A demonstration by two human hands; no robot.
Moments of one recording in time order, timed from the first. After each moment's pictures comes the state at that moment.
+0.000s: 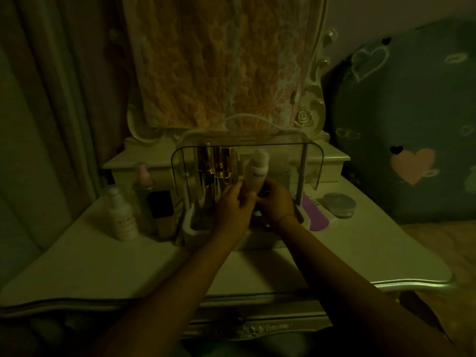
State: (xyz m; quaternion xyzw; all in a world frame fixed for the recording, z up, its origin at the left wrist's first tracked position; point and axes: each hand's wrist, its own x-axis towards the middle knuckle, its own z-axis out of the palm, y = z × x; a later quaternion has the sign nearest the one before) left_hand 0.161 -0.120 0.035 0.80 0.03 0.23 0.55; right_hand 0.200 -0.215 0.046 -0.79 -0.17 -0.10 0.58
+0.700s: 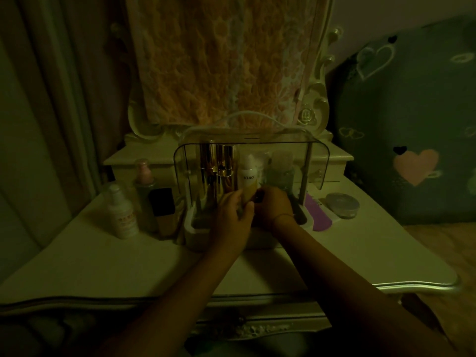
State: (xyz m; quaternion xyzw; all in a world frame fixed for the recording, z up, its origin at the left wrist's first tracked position) left_hand 0.142 -0.117 0.019 0.81 0.03 0.29 0.51; right_hand 0.212 -0.204 0.040 -0.91 -0.14 -0.05 0.40
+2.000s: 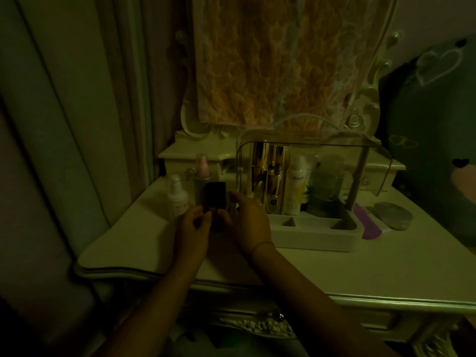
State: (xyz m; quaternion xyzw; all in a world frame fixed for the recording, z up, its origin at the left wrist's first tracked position) left_hand 0.069 0.014 -0.003 0.72 0.22 0.32 0.58; right_hand 0.112 -0.092 0.034 -0.84 -0.28 -0.16 0.44
